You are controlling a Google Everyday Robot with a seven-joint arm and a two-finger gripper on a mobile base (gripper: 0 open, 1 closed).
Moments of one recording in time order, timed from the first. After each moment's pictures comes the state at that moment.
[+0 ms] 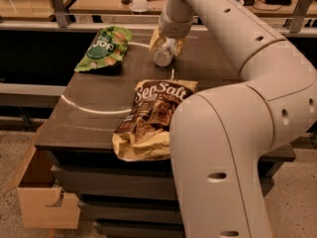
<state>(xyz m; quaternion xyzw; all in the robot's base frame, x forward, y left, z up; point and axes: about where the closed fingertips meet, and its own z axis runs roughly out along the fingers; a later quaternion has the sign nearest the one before) 0.783 -0.035 0.863 -0.06 0.98 0.10 0.17</state>
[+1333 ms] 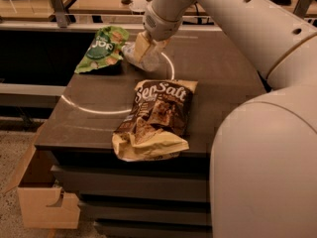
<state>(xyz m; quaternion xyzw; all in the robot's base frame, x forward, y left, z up) 0.696 0.023 0.899 -0.35 0.91 0.13 0.19</state>
